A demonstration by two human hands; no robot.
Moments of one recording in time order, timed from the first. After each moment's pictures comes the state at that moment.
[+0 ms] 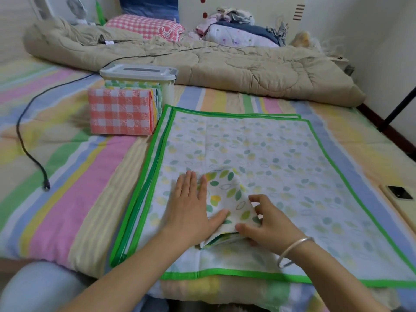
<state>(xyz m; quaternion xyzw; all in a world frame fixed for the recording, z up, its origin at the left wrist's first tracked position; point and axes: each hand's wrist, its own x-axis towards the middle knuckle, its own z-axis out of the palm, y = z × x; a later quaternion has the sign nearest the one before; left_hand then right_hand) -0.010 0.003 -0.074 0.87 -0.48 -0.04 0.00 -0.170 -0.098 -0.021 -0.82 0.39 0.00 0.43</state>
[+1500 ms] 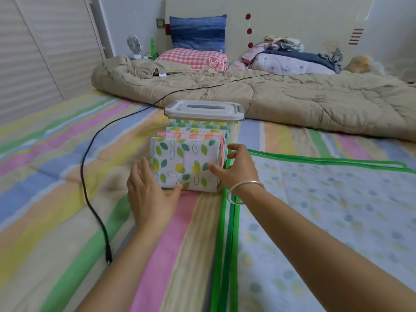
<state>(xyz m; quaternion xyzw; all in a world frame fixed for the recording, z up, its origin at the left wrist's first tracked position) 0.248 0.063 -0.052 0.91 -0.15 0.15 0.35 0.169 -0.100 0.006 -0.83 0.31 -0.22 0.42</state>
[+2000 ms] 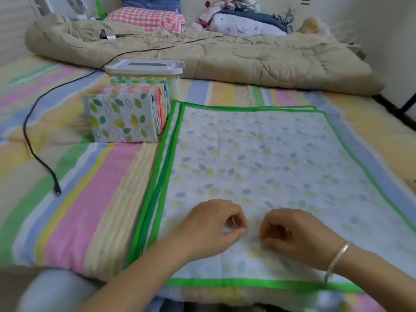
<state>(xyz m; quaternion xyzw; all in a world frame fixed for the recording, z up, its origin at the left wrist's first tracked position) -0.010 0.032 -0.038 0.71 -0.61 -0.21 0.27 -0.179 -0.108 -0.016 -0.95 0.20 0.06 0.23</state>
